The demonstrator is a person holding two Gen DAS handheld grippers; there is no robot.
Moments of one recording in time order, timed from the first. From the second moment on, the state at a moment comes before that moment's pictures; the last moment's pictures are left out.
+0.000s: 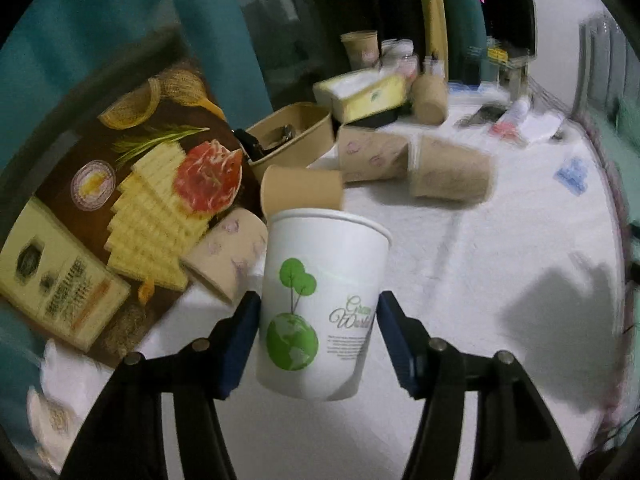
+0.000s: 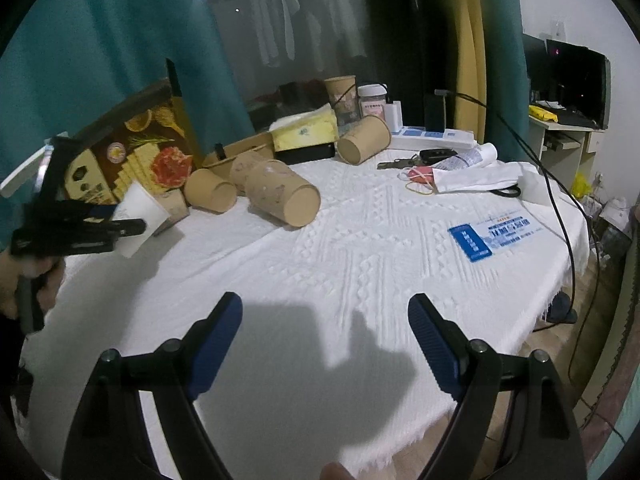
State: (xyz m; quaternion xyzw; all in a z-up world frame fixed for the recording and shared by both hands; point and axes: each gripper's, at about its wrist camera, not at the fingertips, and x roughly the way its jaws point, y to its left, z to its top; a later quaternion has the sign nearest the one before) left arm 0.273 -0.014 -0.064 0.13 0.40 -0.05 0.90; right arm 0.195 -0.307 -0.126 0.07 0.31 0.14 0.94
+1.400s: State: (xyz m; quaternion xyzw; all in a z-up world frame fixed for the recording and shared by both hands) left arm 0.093 -0.006 -0.130 -0.30 0.46 -0.01 0.84; right arm 0.115 -0.287 -0.144 0.04 0.35 0.22 0.91
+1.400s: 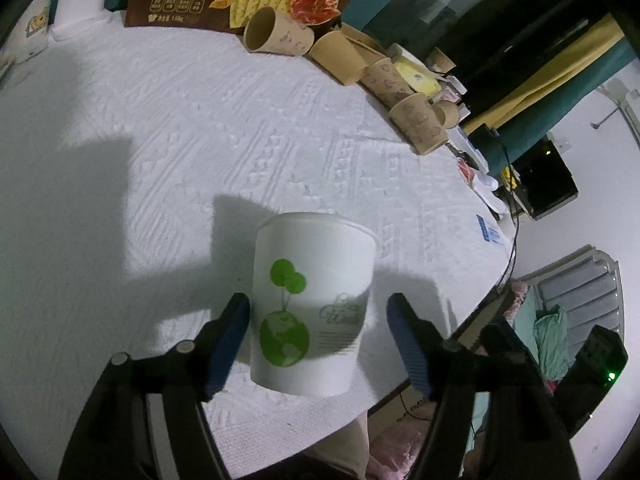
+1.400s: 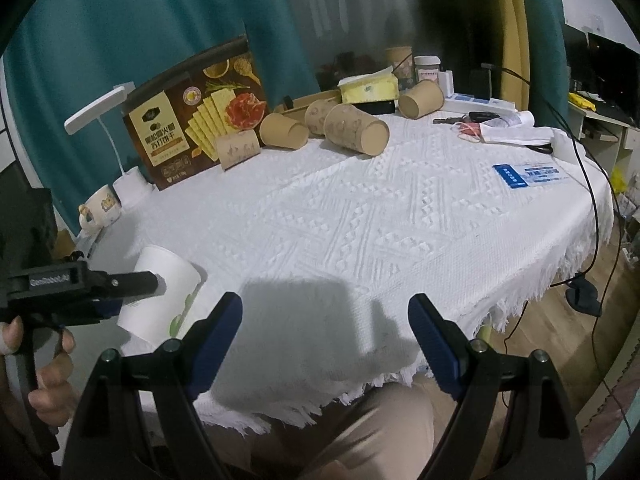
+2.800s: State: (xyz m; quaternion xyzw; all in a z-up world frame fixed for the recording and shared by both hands) left arm -0.033 0.118 -0.113 -0.14 0.33 0.12 0.93; right arm 0.183 -0.092 -0.166 0.00 0.57 0.36 0.74
